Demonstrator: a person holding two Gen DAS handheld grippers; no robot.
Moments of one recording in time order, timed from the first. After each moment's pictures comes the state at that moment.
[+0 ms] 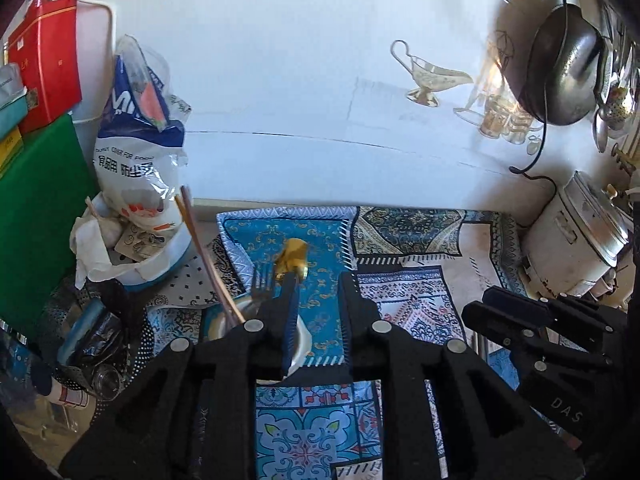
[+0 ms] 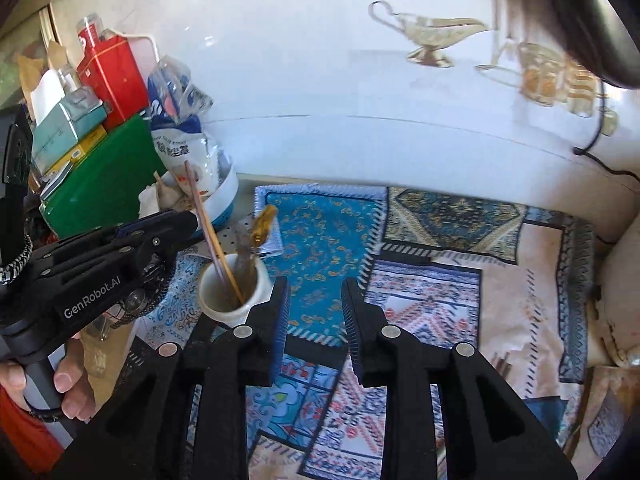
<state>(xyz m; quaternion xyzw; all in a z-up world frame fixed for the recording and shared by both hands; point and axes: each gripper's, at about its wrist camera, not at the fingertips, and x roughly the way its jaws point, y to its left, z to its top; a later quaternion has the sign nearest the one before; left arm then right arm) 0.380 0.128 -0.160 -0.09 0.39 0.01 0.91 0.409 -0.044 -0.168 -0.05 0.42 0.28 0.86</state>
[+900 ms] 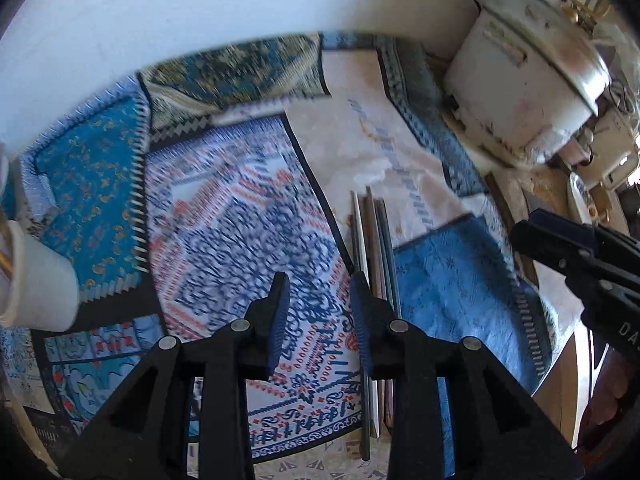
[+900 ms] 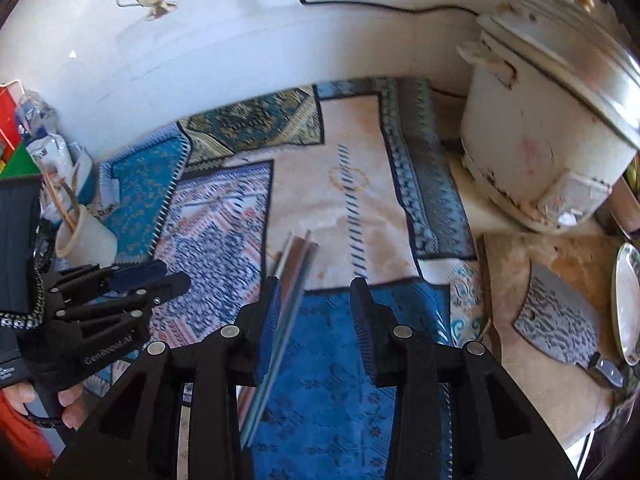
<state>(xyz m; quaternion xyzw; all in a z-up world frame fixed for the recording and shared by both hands) 0.413 -0.085 -0.288 -0.02 0.56 -0.14 0.82 0.409 -0.251 -0.244 0.00 0.52 0.11 0.85</state>
